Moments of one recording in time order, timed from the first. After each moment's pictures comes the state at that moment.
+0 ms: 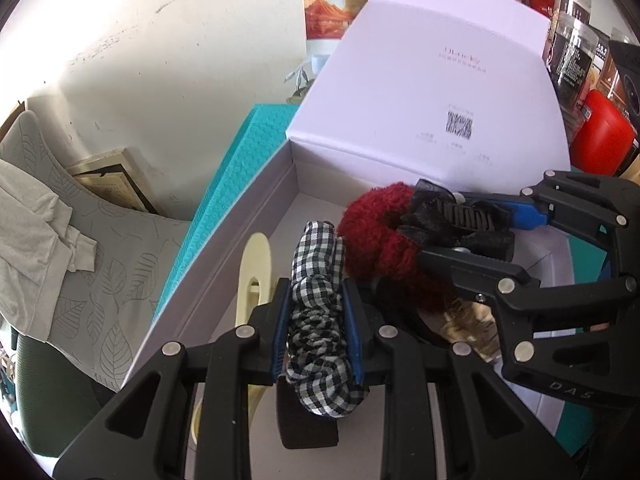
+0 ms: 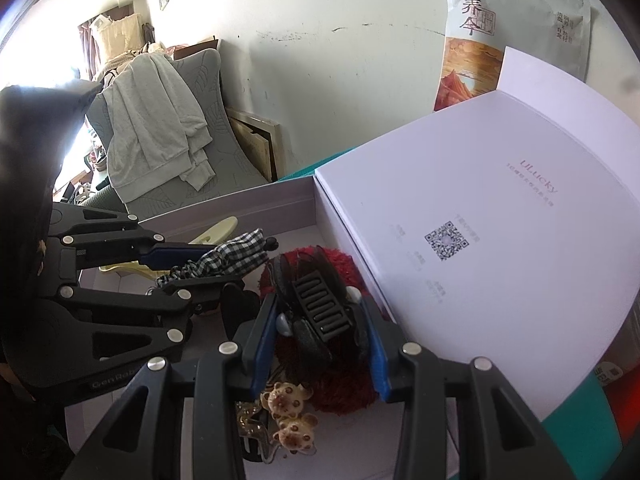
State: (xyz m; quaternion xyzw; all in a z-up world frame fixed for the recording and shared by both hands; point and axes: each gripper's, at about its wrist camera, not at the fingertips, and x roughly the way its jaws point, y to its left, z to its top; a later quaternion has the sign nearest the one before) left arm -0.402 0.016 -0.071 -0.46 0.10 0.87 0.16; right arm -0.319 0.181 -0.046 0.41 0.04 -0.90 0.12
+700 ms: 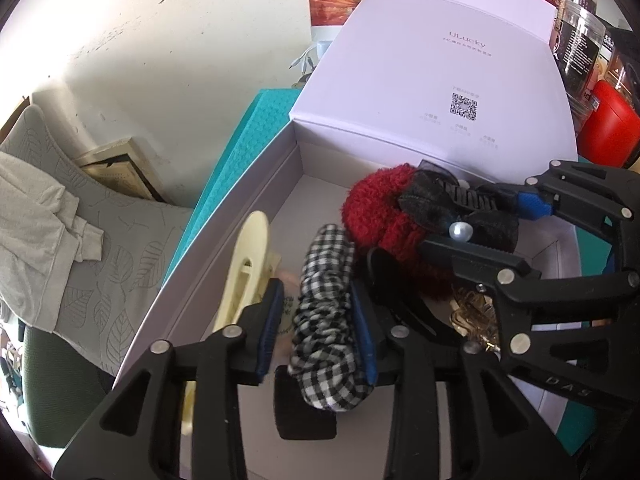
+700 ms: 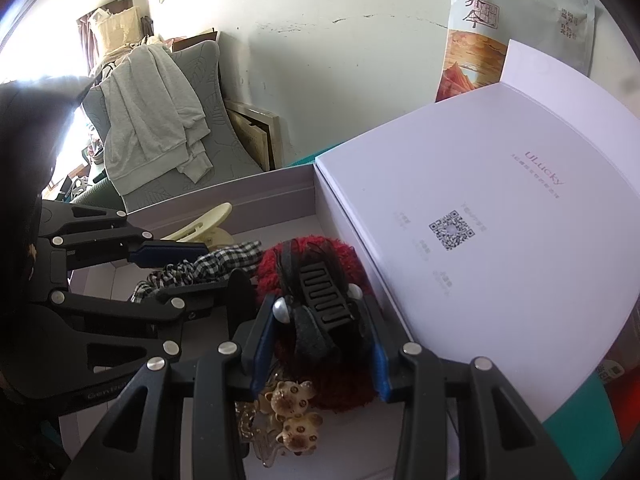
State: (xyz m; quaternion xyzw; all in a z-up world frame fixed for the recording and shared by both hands) left arm -0.399 0.019 -0.072 -0.48 0.11 0.86 0.14; right arm -0.321 0.179 -0.051 0.41 0.05 -0.90 0.12
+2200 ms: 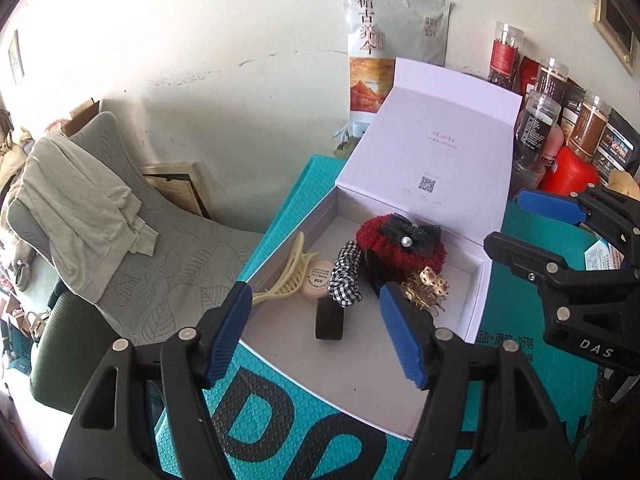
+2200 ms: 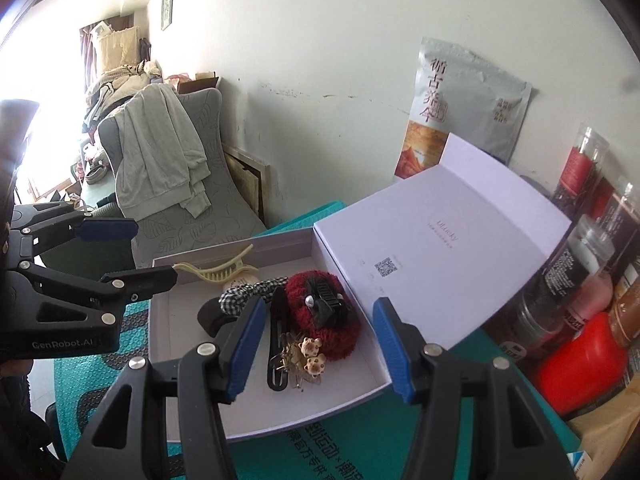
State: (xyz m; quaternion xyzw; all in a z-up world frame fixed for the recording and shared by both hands) left arm -0.268 -0.033 0.072 -0.40 0.06 0.91 0.08; right arm -0.217 0.173 0.065 0.34 0.07 -0.93 0.08
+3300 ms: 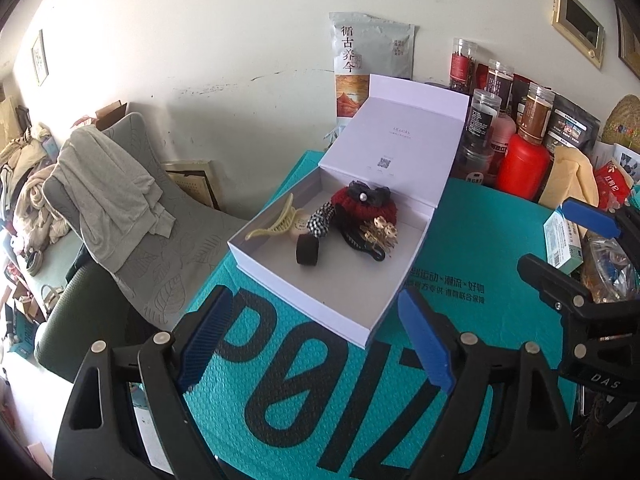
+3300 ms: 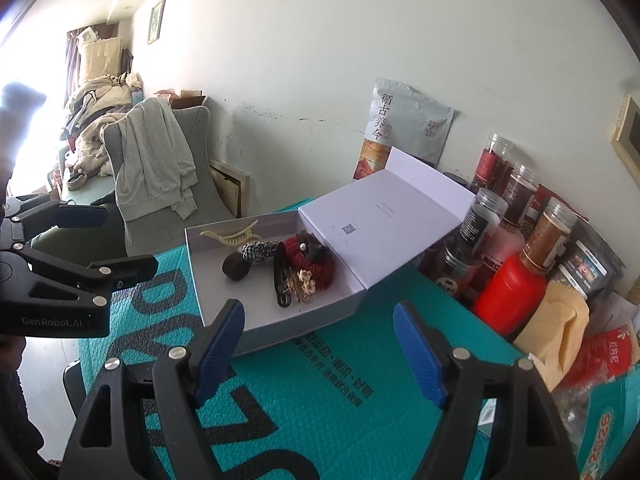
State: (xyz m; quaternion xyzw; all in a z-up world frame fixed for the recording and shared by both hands) left arm -0.089 -0.022 0.113 -0.38 0.06 0.92 0.06; right arm -0.052 0.152 0.092 0.31 0.09 -0.95 0.00
